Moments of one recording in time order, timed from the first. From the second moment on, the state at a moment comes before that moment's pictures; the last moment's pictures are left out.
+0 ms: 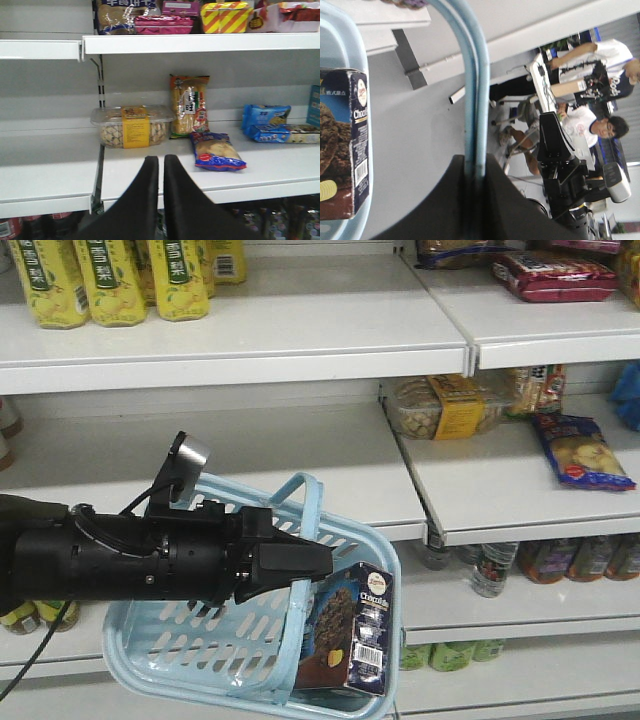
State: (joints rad) left arm -0.42 1.45 -0.80 -1.66 0.86 0.84; right arm -0.08 -0.01 0.03 -0.07 0.04 0.06
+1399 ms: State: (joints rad) left arm -0.42 1.45 -0.80 -1.66 0.86 0.84; right arm -0.08 -0.01 0.03 -0.07 0.04 0.06
